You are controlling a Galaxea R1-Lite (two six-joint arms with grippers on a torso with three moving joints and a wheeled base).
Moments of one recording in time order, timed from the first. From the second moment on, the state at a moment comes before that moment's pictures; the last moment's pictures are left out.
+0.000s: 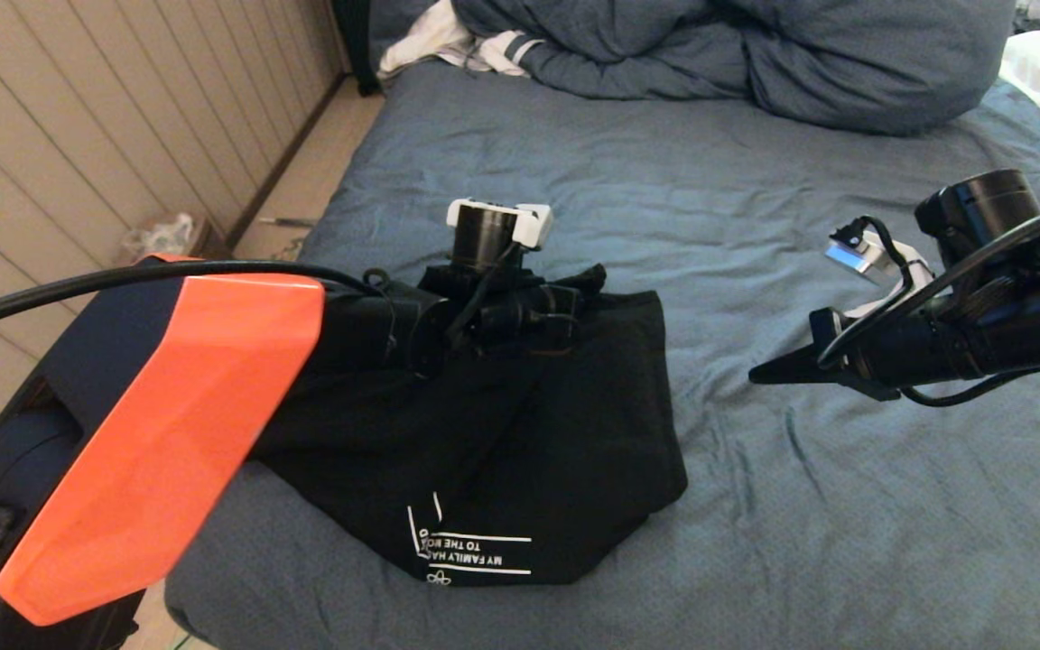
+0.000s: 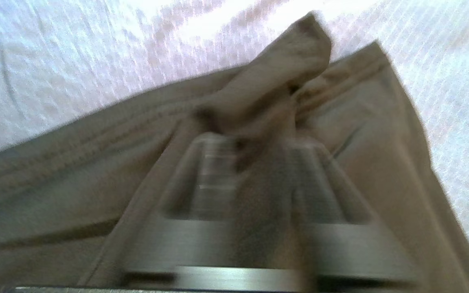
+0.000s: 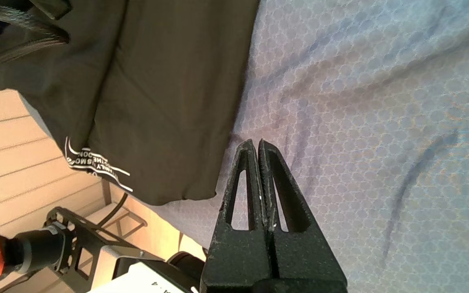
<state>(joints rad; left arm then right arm) -0.68 2.32 -1.88 -0.18 0.00 -0.10 0.10 1.65 -1.30 0.42 0.53 0.18</state>
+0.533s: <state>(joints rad) -0.68 2.34 -1.88 -0.18 0.00 -0.09 0.10 1.65 -1.29 0.41 0.54 0.18</state>
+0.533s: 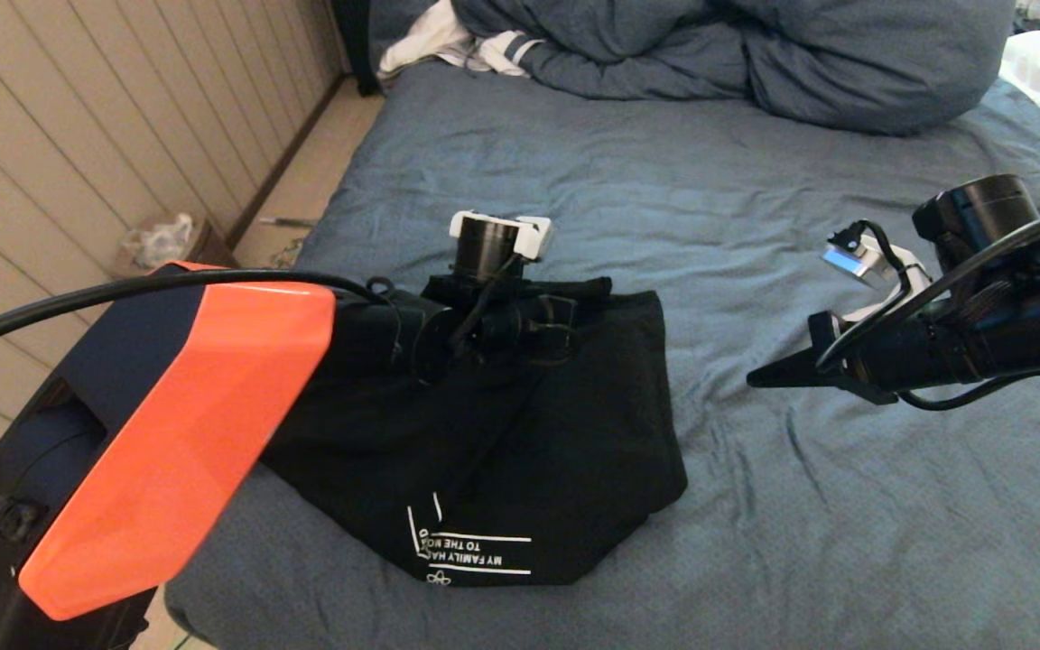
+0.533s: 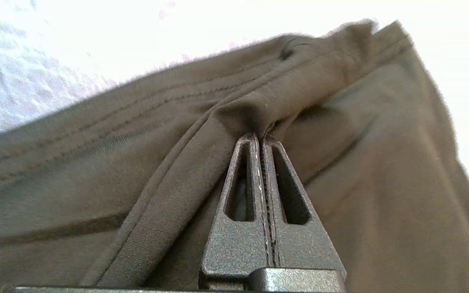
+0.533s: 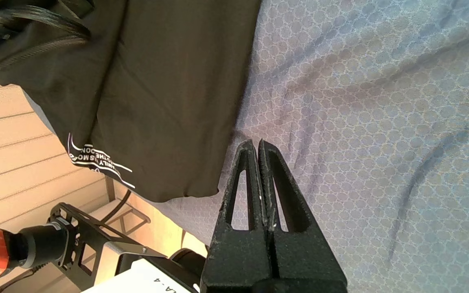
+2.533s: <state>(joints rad) -0.15 1.68 -1.21 -0.31 -0.08 -0.09 0.15 1.63 -1.32 0.42 0.54 0.19</state>
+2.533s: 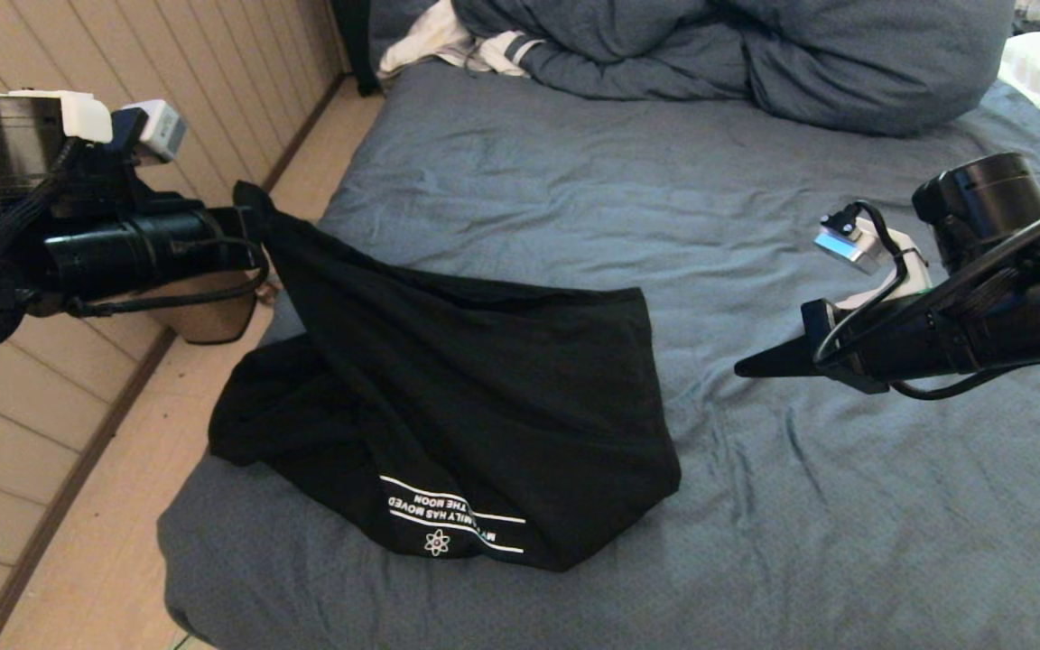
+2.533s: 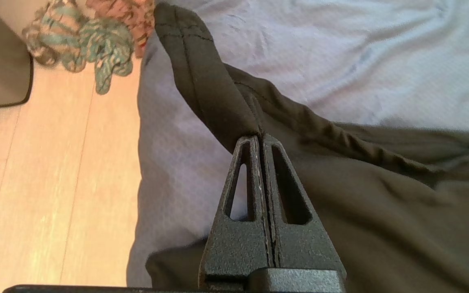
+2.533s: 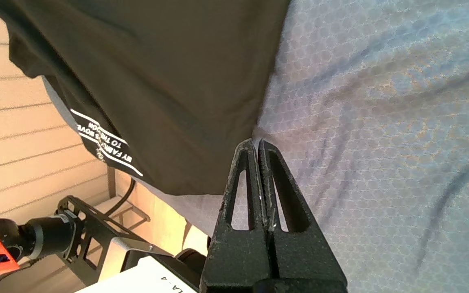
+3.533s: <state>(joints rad) -0.21 1.68 -1.10 -0.41 -0.09 -0.09 0.19 1.94 -1.71 0.43 0.44 0.20</state>
